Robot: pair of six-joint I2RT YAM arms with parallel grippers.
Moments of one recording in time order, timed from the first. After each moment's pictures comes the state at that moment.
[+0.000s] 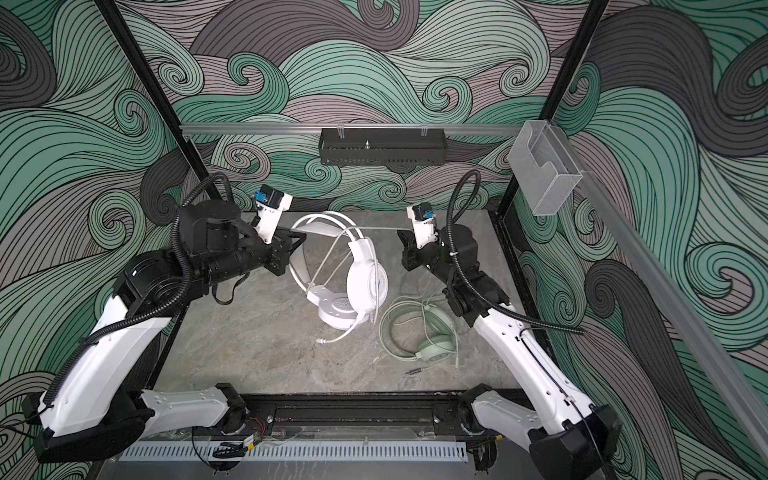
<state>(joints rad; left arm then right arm) -0.71 1.22 1.80 -1.00 -0.06 -0.12 0.44 1.10 1.11 -0.21 -0.16 0.01</state>
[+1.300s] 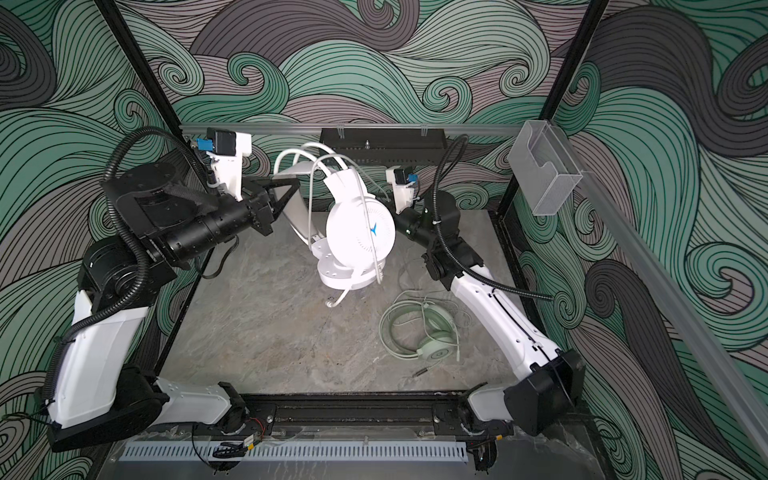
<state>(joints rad) -0.71 1.37 2.19 -0.84 0.01 -0.23 0.48 1.40 1.39 0.05 -0.41 0.20</state>
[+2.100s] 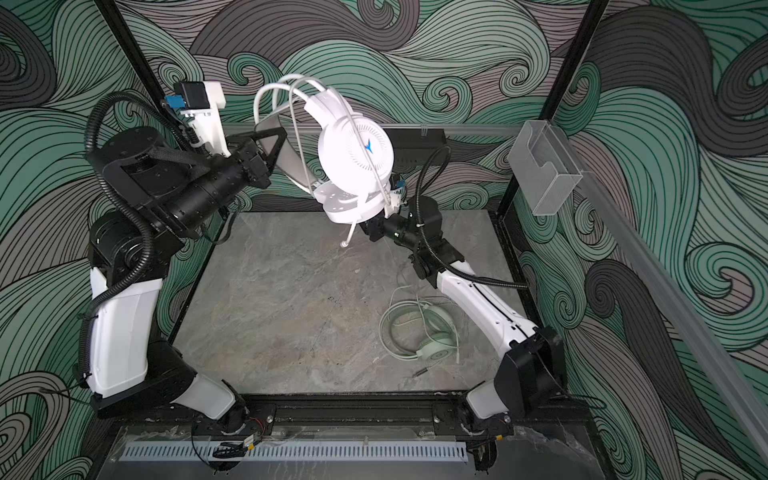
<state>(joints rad) -0.64 1.55 2.49 -0.80 -0.10 -0.32 0.51 1.47 1.30 0.15 -0.47 0.31</state>
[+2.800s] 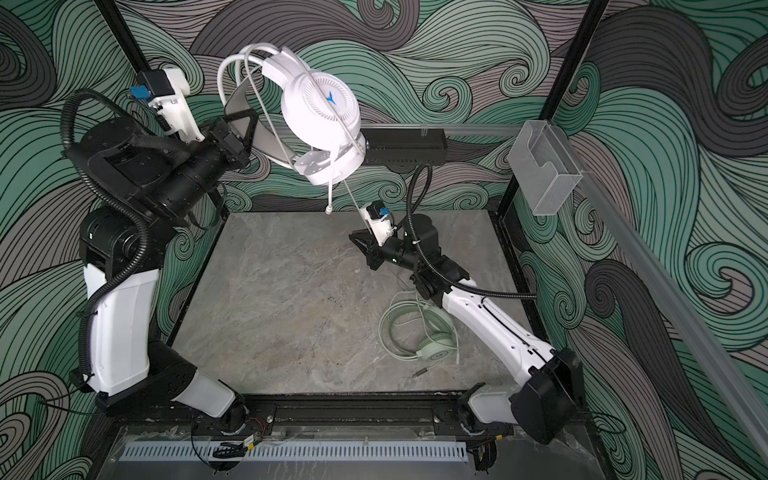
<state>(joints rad) -0.49 1.55 2.49 -0.73 -0.10 -0.45 0.60 1.34 1.20 -0.05 -0.42 0.00</state>
